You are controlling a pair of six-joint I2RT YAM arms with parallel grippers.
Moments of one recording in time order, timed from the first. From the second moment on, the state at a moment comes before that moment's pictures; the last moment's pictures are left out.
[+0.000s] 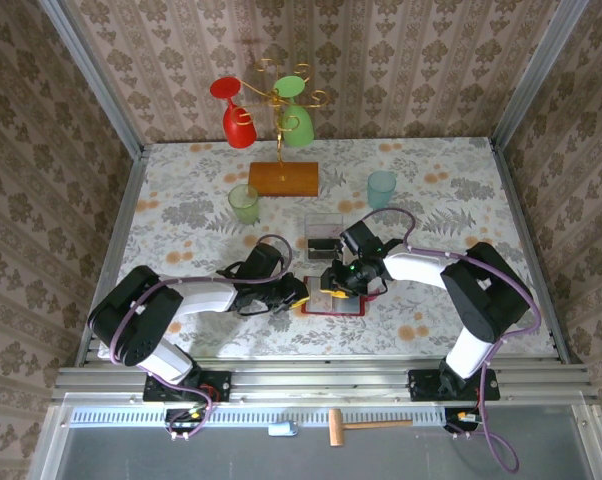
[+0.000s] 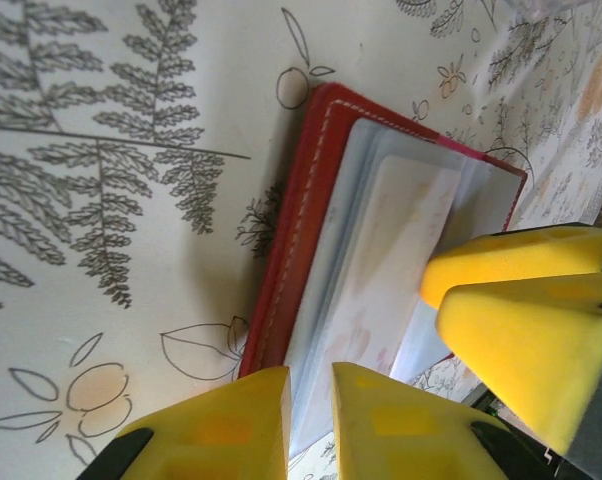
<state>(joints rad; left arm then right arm) -0.76 1.54 0.56 0.10 0.48 -1.15 0.59 1.69 0.87 -0.31 -0.47 0.81</state>
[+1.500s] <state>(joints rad) -0.69 1.48 0.56 -0.04 0.48 -1.08 0.67 1.72 0.91 -0.30 -0.41 0.85</state>
